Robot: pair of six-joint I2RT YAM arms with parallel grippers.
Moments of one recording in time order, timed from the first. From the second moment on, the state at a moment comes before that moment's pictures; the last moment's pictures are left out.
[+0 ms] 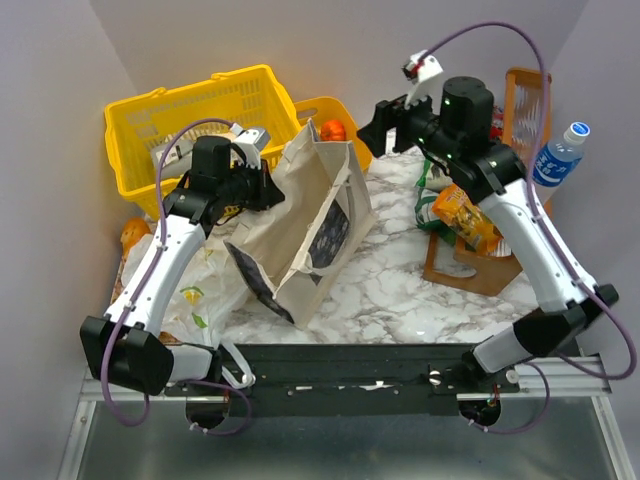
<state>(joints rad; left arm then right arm) -0.25 1.32 1.30 -0.54 0.52 -0.16 0.50 1.58 1.87 -0.51 -0.19 -0.04</state>
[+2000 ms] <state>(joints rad) -0.22 1.21 1.24 -0.54 0.04 -0.08 0.65 1.16 1.95 -0.82 0.09 0.16</state>
